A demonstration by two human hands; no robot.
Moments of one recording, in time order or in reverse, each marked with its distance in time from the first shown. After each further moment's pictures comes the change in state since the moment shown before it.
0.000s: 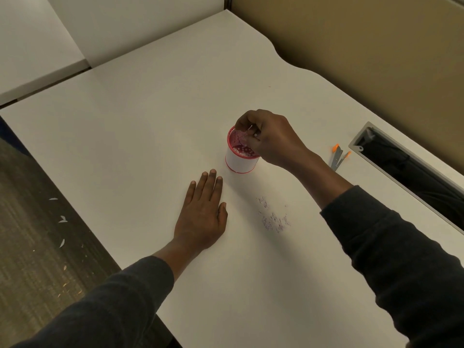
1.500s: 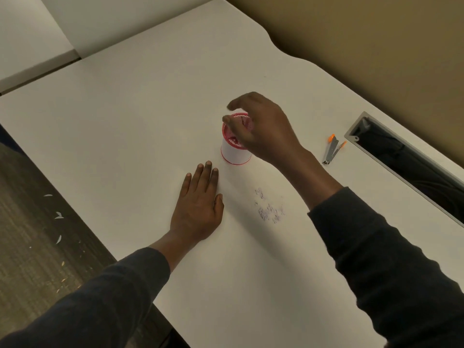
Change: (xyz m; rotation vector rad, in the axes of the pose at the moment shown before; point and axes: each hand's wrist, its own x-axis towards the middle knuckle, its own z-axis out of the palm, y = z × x) left_hand 0.000 -0.001 0.003 -0.013 0.027 0.003; right_hand -0.010 -0.014 0.008 -0.140 0.250 -0.108
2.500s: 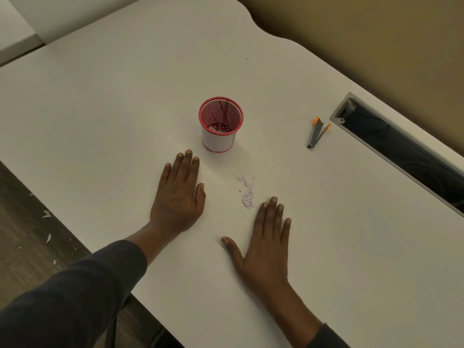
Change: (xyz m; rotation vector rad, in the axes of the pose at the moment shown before) left_hand 0.001 0.000 -0.001 0.034 0.043 0.030; right_hand -0.256 -0.010 0.070 -0.244 -0.314 0.574
